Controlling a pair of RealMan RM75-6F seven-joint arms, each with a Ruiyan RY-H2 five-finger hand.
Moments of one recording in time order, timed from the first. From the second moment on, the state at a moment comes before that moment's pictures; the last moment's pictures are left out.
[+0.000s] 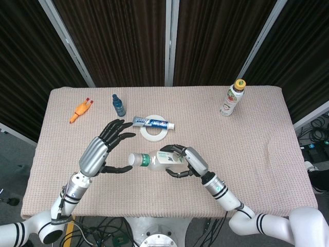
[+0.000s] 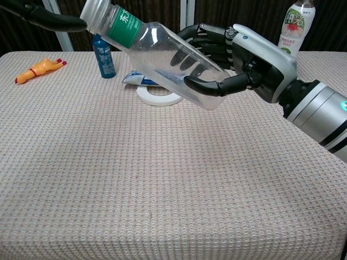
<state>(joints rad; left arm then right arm) -0.54 -1.40 -0.18 -1.75 1.69 1.40 -0.19 0.68 -1.74 0.09 -1.25 -1.66 1.30 0.80</state>
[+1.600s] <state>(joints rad) -0.54 -1.39 -0.16 -1.76 1.70 1.44 -0.17 0.69 -1.74 0.09 -1.26 -1.66 1.31 0.80</state>
